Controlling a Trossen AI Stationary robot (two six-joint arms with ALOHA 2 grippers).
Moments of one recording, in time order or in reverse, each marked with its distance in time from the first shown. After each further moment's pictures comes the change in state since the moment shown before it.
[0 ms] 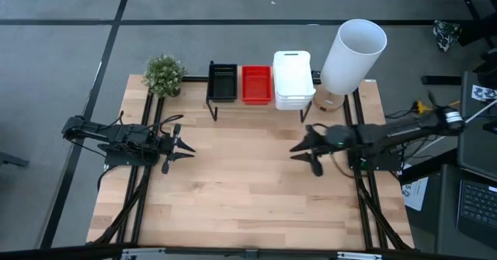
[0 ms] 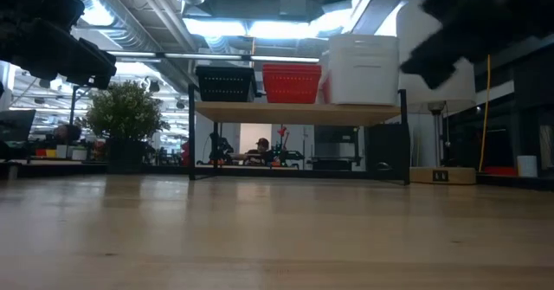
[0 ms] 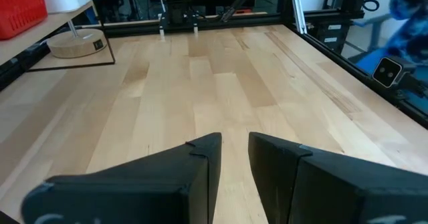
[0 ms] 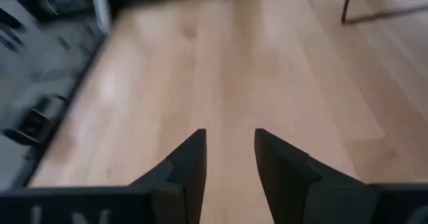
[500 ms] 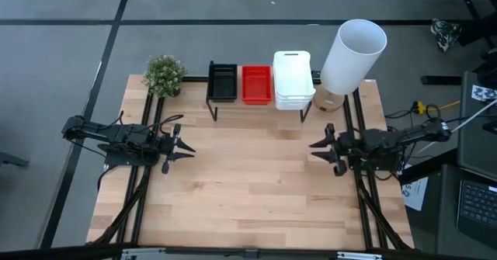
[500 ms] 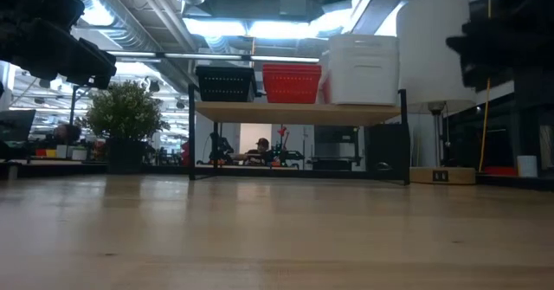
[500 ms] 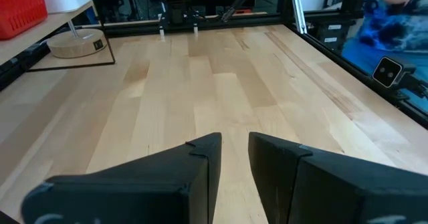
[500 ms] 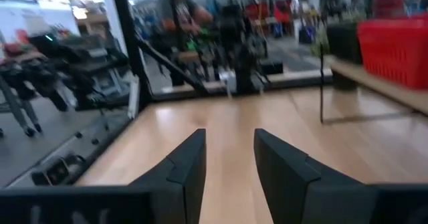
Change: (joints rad) left arm 0.000 0.000 0.000 0.000 0.000 0.000; right arm 0.125 -0.760 -0.446 0.186 0.173 -0.106
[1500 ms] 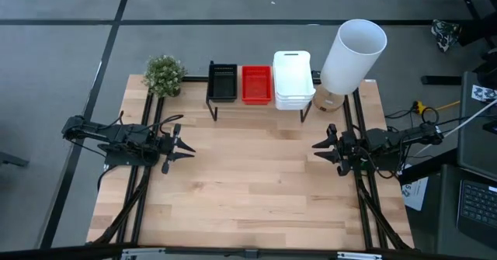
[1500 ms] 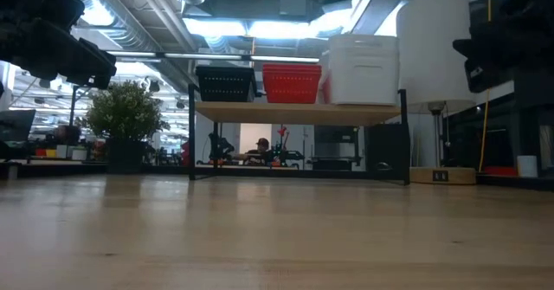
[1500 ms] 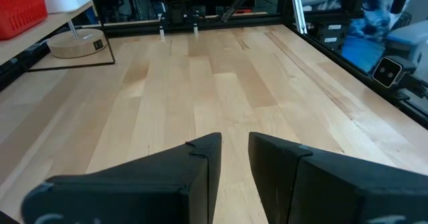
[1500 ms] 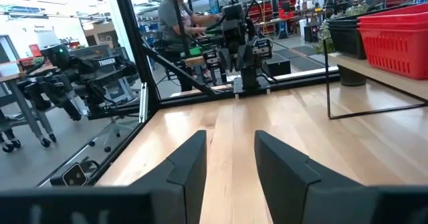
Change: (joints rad) left arm 0.000 0.000 0.000 0.000 0.000 0.000; right arm 0.011 -0.165 -0.002 -0.151 -0.006 0.060
